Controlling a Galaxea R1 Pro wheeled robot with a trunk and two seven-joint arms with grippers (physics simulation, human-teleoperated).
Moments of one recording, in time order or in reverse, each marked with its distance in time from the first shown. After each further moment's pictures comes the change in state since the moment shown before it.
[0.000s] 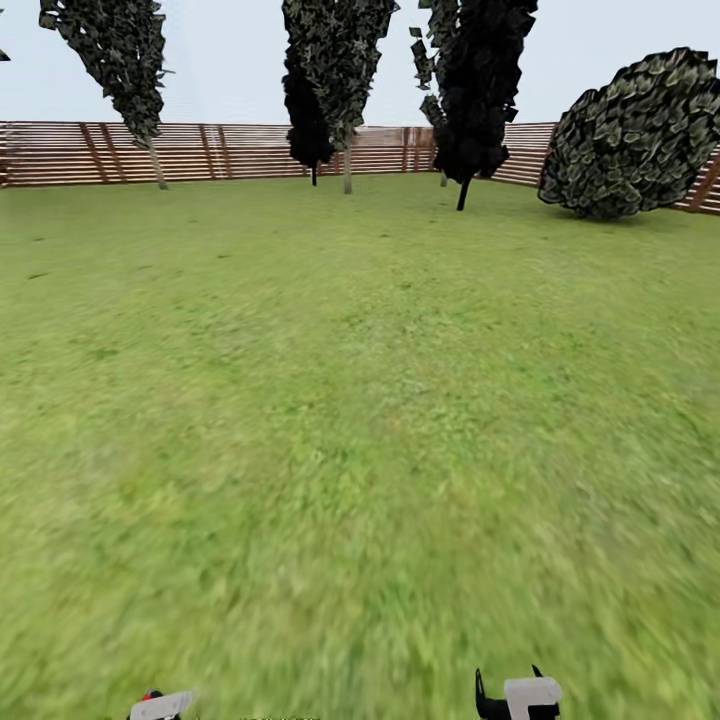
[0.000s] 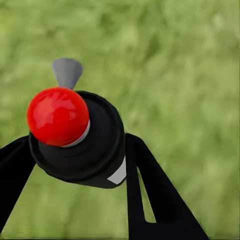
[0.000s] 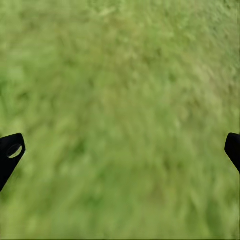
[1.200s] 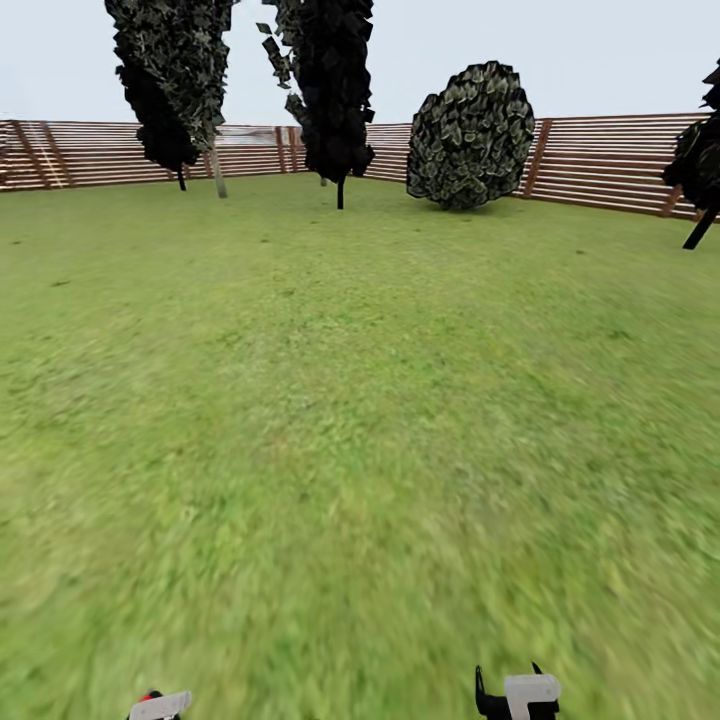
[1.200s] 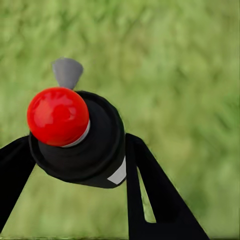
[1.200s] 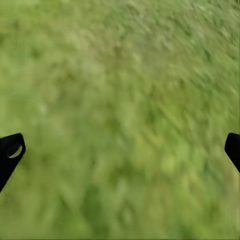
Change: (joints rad) left arm 0.000 0.001 0.000 0.000 0.001 0.001 0.000; right arm -0.006 0.000 0.000 0.000 -0.002 0.001 -0.001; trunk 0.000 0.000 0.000
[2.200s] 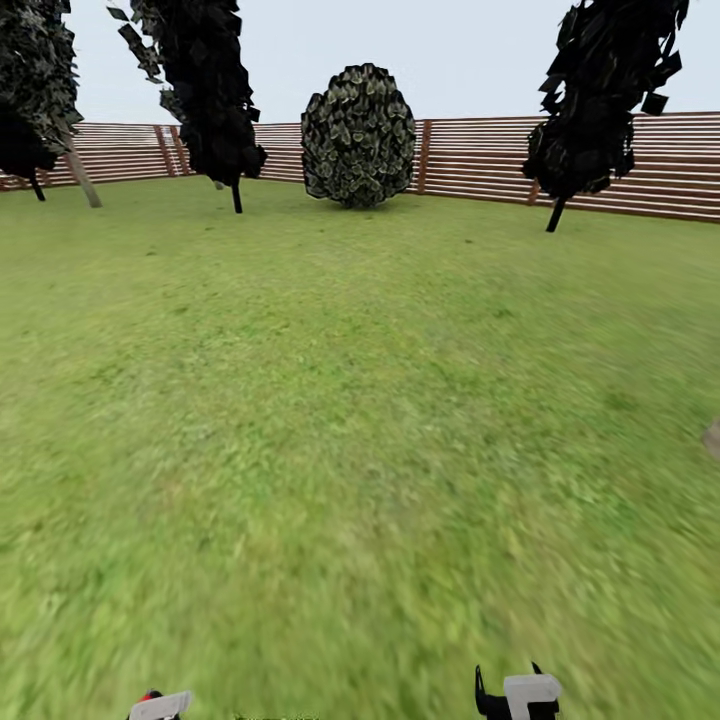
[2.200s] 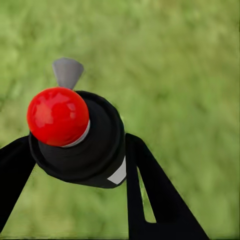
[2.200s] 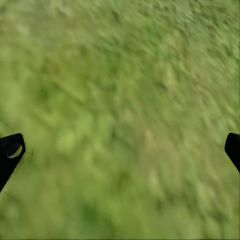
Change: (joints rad) left arm 0.000 0.000 0.000 0.000 0.000 0.000 0.000; right arm 0.000 0.000 0.000 0.000 0.000 0.000 0.000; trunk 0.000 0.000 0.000
